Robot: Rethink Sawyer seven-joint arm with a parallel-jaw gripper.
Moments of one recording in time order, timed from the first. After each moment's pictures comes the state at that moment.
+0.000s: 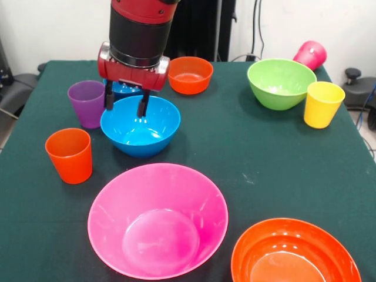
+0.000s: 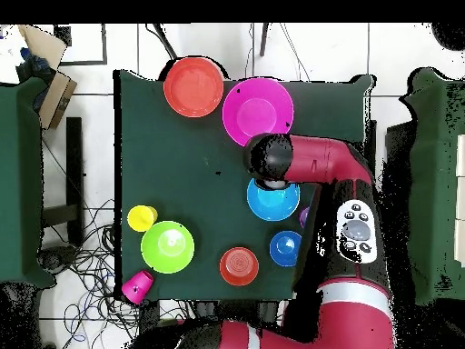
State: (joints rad) arm -0.31 -0.55 -0.04 1.36 -0.27 0.77 1.73
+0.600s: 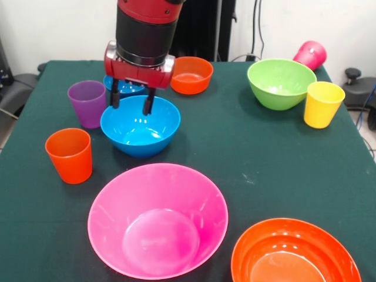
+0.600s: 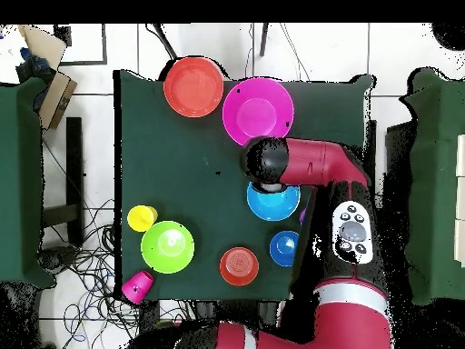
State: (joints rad) arm -0.30 -0.55 -0.04 1.39 -0.27 0.77 1.73
